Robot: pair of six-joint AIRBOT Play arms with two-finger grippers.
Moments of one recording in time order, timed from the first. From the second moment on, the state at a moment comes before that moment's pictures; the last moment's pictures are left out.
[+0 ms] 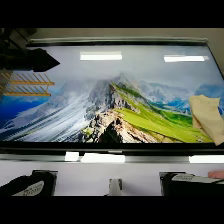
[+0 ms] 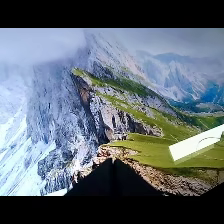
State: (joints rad) left arm -0.15 -1.21 1.73 1.08 -1.30 -1.50; right arm -1.03 -1.58 1.49 -1.33 1.69 1.06
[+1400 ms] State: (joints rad) left arm -0.23 -1.27 1.73 1.26 -1.30 -1.50; right arm -0.94 -1.37 1.52 -1.55 1.53 1.00
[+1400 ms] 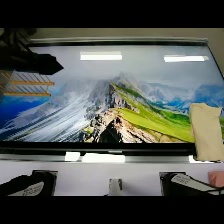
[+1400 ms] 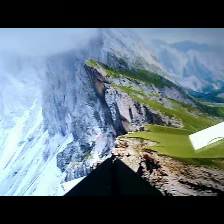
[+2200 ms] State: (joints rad) left arm -0.40 -1.46 1.60 1.71 -1.49 -1.70; right arm -0.18 -1.46 1.66 -1.50 1.65 1.08
